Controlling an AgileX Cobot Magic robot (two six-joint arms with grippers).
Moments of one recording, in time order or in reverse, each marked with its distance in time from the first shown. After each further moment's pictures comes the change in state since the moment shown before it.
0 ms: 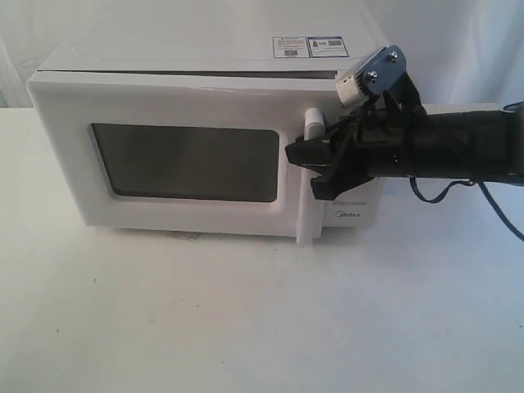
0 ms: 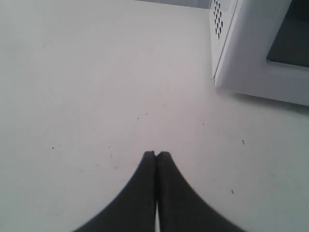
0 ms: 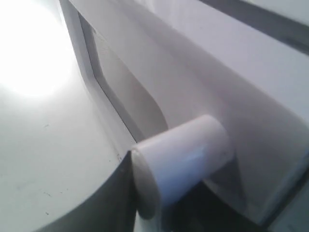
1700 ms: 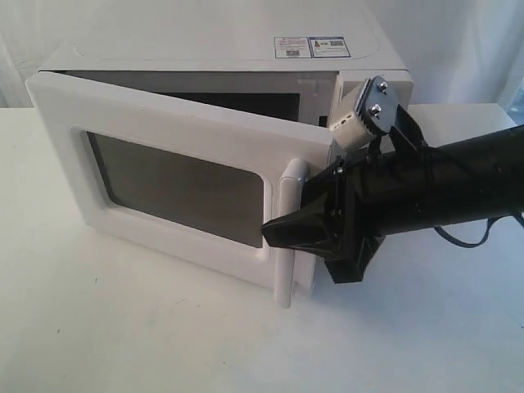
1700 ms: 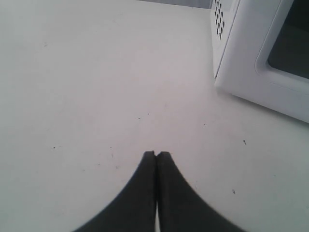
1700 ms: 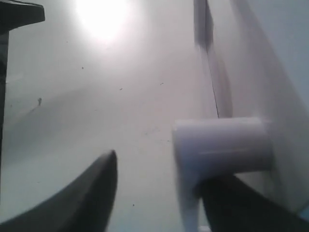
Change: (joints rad) left arm 0.000 0.000 0.000 0.000 0.000 0.000; right arm 0.076 -0.219 0.102 -0.390 0.162 0.397
